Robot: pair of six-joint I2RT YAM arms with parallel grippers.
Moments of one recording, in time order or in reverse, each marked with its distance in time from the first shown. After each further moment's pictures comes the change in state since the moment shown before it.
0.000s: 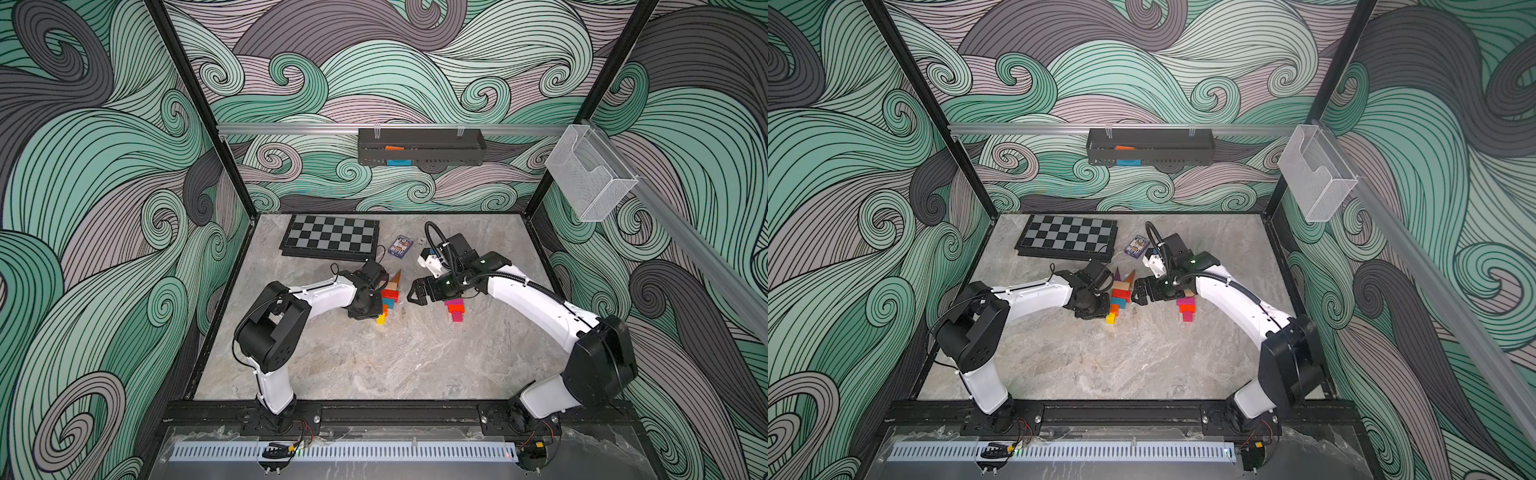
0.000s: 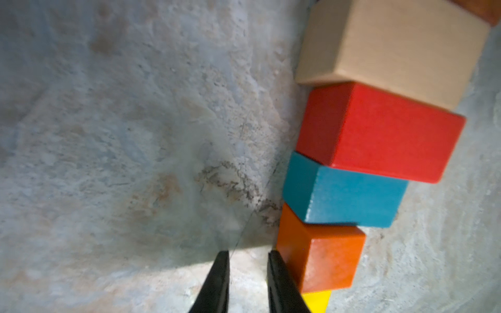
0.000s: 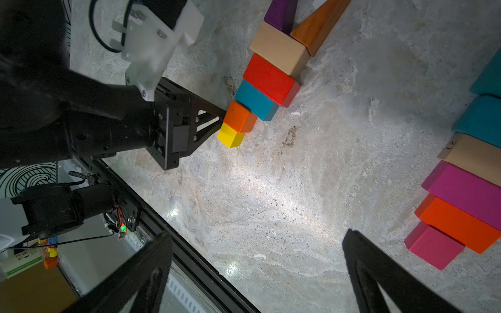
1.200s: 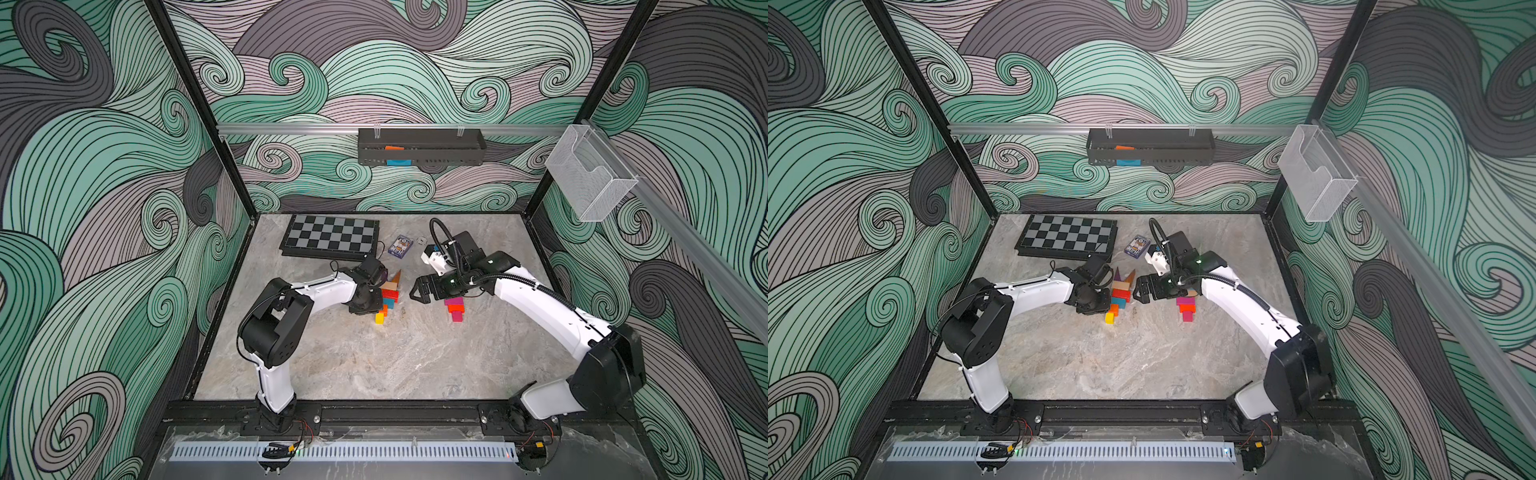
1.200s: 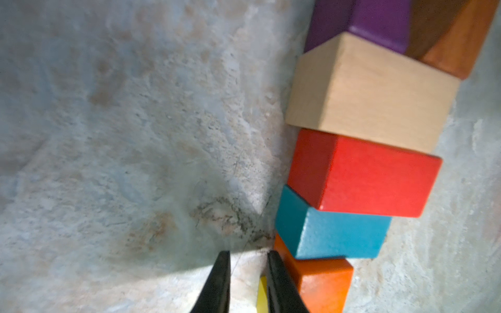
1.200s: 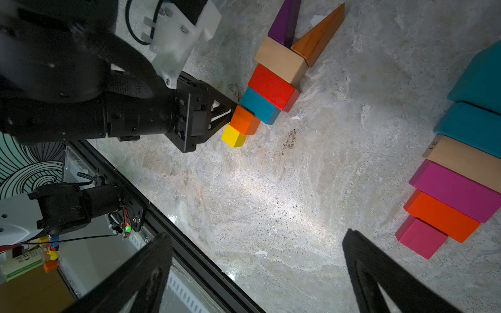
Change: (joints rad) left arm 0.027 0.035 0.034 0.030 0.010 0.020; right arm -0.010 -0.066 0.011 -0.024 0.006 -0.003
